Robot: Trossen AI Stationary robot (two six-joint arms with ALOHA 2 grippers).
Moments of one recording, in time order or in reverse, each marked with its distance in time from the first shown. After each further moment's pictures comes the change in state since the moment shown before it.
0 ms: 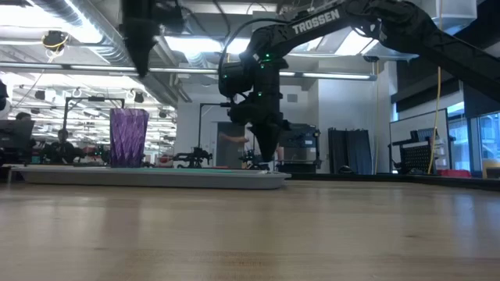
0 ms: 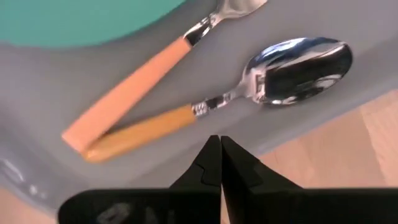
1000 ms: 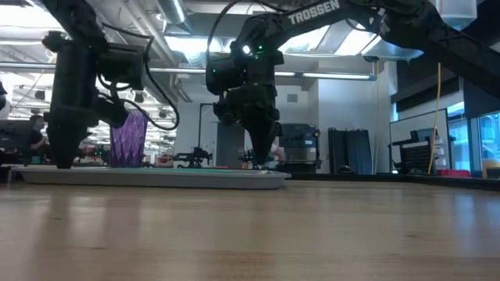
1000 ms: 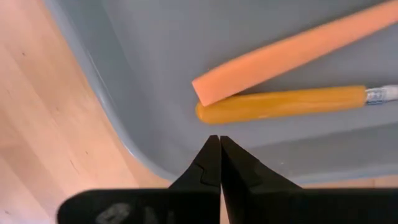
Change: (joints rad) left arm 0.090 -0.220 -0.861 0.556 0.412 -0.157; right arm 0.119 0.007 -0.022 -0.021 -0.181 -0.122
